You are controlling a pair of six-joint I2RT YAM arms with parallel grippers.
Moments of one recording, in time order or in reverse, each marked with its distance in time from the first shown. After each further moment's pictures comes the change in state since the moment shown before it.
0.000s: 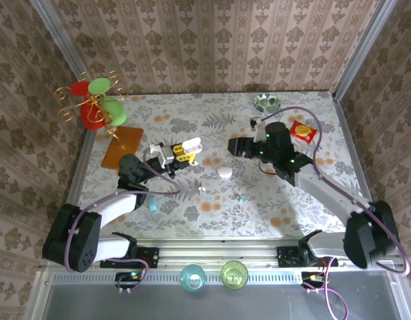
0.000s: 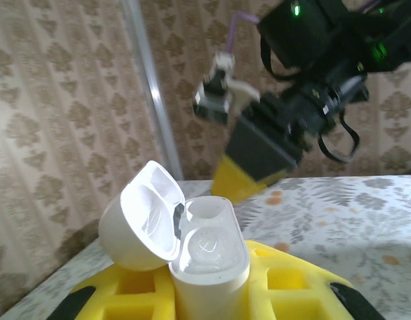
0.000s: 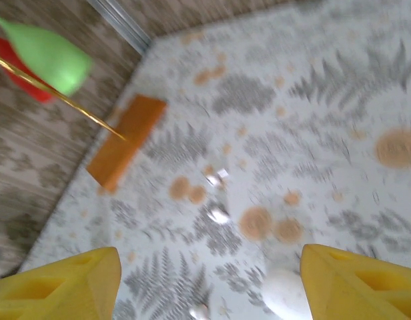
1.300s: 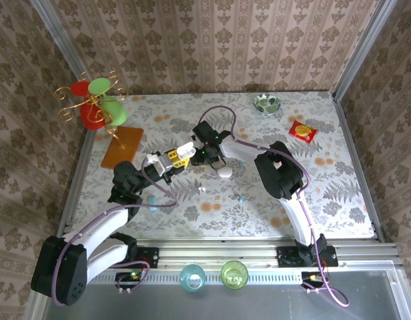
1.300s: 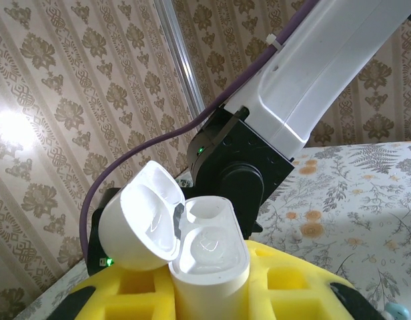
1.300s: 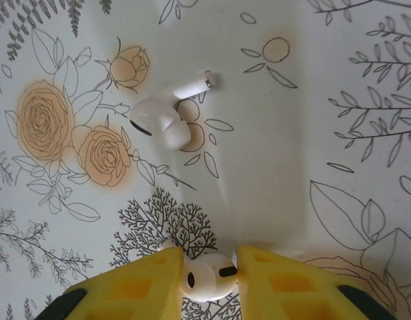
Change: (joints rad) left arm -0.021 -0.242 -0.057 -0.304 -0.135 0.183; right arm 0.232 0.922 0.824 -0.471 0.103 -0.037
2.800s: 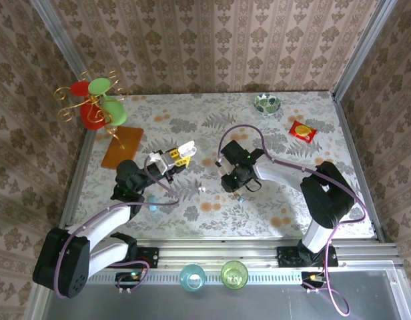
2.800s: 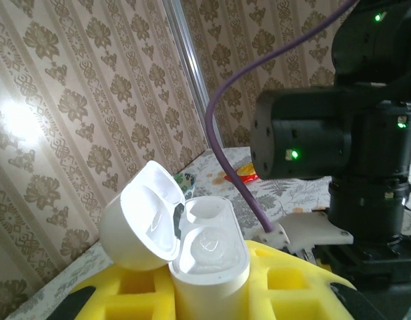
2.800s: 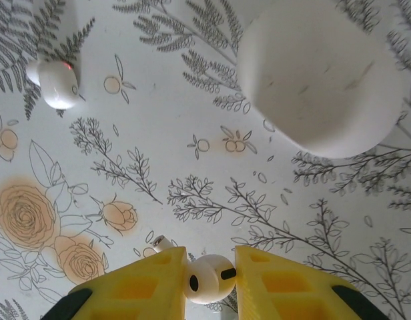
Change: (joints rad) left arm -0.007 0.064 0.001 0.055 -0.026 0.002; right arm -0.008 -0.556 -0.636 -0.091 0.075 -0.348
